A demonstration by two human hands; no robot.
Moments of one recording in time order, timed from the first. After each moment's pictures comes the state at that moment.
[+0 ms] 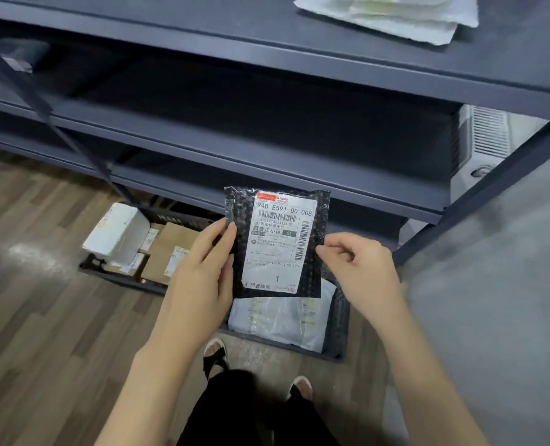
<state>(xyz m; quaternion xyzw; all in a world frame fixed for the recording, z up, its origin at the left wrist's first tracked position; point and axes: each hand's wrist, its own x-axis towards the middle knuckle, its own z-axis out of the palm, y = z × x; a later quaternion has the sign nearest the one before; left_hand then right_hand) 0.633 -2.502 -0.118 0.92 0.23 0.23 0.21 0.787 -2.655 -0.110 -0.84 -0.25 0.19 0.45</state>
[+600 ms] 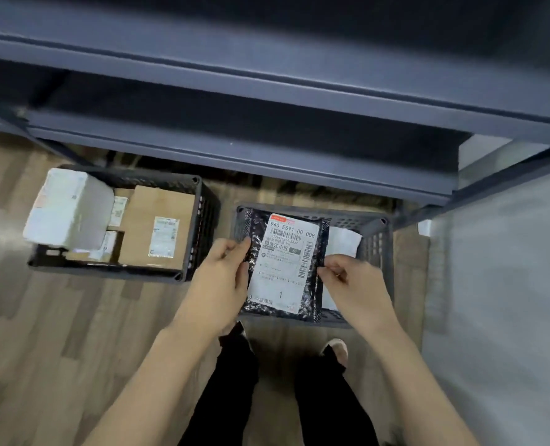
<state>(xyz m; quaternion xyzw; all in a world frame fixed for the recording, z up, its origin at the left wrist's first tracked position) 0.656 -2.370 -0.345 0.92 0.21 -0.03 0.32 0.764 -2.551 -0.342 -0.90 -0.14 0.29 0.31</state>
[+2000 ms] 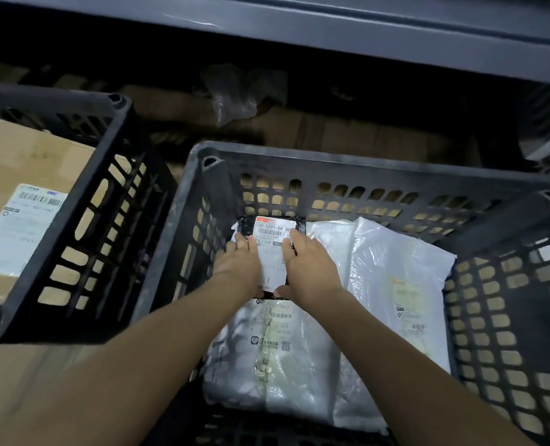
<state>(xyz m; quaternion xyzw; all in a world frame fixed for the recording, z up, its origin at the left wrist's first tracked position) 0.763 -2.328 -0.855 0.92 0.22 -0.33 0.01 0.819 -2.440 -0.860 -0.88 -0.42 0.20 -0.04</state>
